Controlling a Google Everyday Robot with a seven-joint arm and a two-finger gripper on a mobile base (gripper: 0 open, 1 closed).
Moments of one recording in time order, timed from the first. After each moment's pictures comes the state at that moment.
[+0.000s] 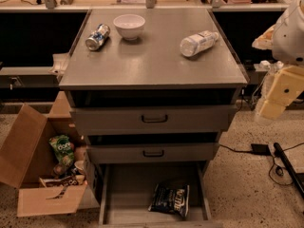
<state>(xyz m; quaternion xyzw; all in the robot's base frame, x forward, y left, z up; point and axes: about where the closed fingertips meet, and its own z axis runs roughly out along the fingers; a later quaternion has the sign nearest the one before) 0.438 -0.217 0.976 -0.60 0.78 -0.03 0.16</state>
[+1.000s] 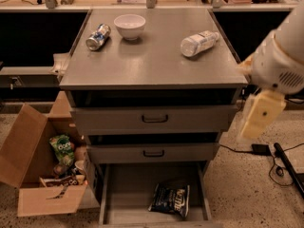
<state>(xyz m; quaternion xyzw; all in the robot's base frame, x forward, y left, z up) 0.430 -0.196 0.925 -0.61 0.78 0.02 0.14</state>
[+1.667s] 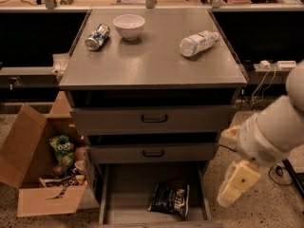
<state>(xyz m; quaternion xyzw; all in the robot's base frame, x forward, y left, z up) 0.373 -0.178 0.786 -0.56 0.80 0.15 0.14</state>
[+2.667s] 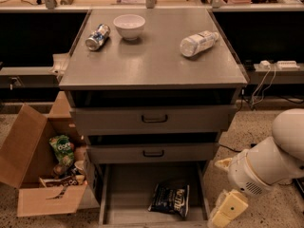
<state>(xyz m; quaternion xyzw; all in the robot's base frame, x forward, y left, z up) 0.339 -0.173 0.697 -0.52 0.82 0.21 0.13</state>
